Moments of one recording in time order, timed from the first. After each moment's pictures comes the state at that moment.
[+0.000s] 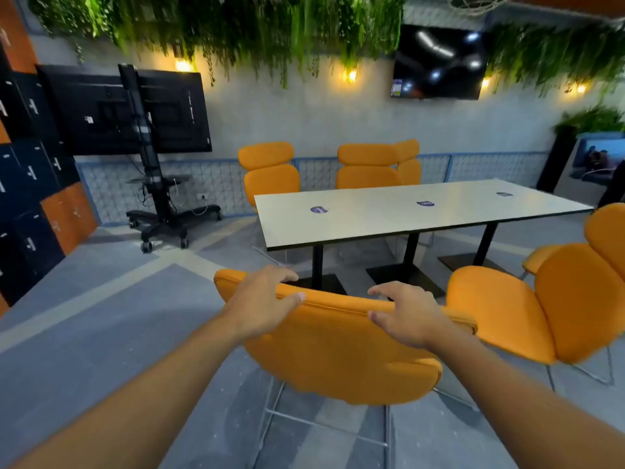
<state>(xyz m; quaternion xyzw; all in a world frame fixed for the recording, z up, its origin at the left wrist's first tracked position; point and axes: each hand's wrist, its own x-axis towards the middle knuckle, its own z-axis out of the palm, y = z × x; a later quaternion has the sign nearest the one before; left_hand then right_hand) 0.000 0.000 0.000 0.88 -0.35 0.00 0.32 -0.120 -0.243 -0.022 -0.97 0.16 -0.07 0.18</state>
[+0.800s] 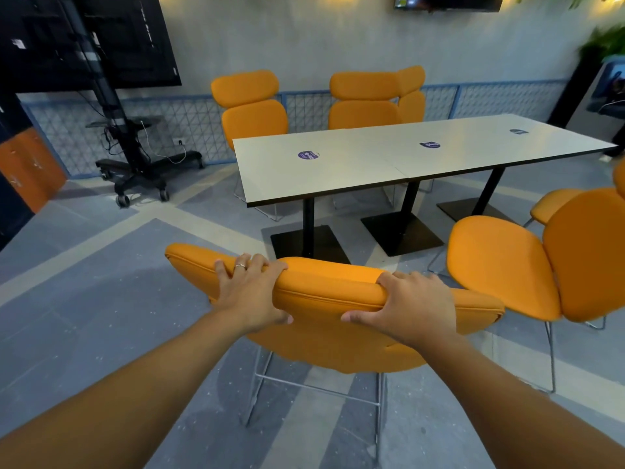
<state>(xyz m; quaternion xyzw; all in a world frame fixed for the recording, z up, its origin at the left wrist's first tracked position) 0.099 -0.088 -0.099 0.95 -0.32 -0.02 0.04 -0.049 -0.308 -0.107 -0.98 0.20 -0.09 -0.05</state>
